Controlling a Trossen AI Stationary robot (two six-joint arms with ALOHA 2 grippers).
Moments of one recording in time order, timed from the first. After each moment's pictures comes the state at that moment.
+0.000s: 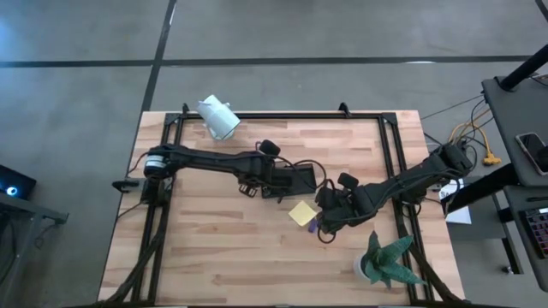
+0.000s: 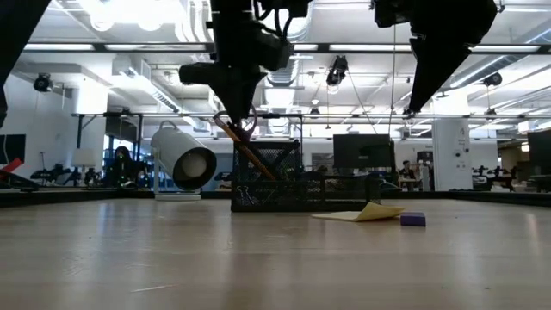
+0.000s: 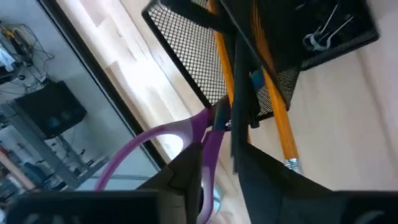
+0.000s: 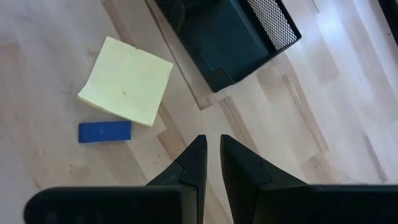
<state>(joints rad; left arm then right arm) -0.04 1.95 1.77 -1.30 -0.59 0.46 0.40 1.59 1.23 -1.10 0.47 0.84</state>
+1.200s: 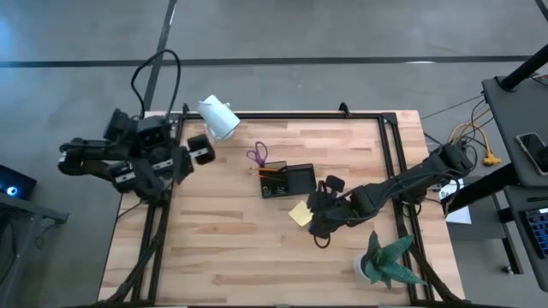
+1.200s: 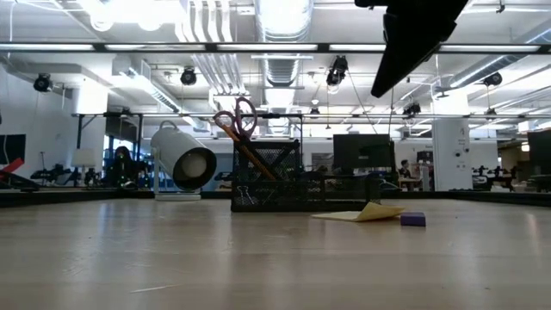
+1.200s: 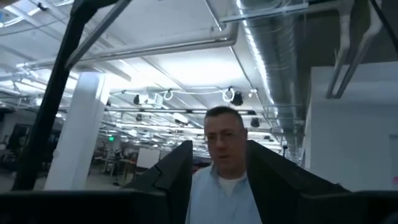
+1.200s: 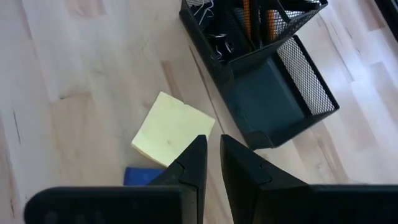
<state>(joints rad) -0.07 1.08 1.22 0.78 0.75 -0.84 0.40 1.59 1.22 -0.84 0.49 0.65</state>
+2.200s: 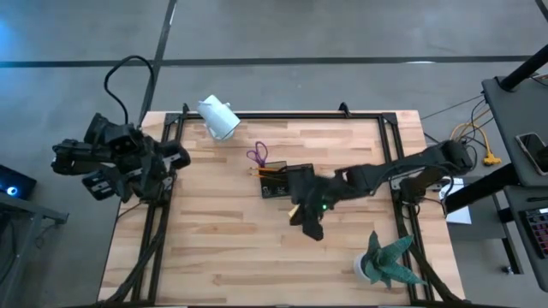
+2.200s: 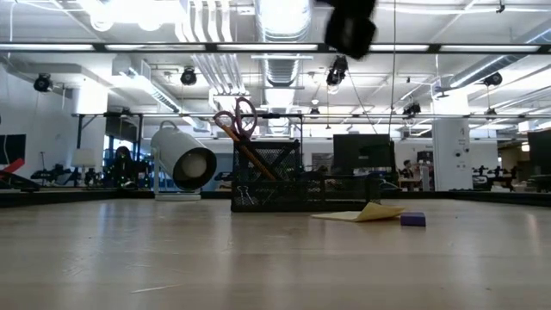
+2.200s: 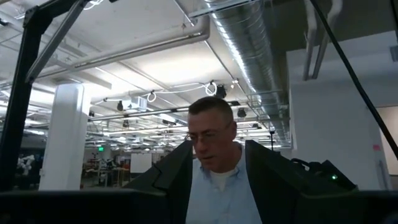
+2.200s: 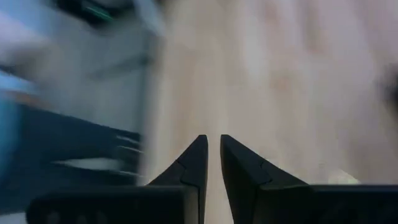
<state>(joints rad) -0.12 0.91 1.10 0.78 0.80 -0.73 0.21 1.56 1.22 -0.40 -0.21 0.52</state>
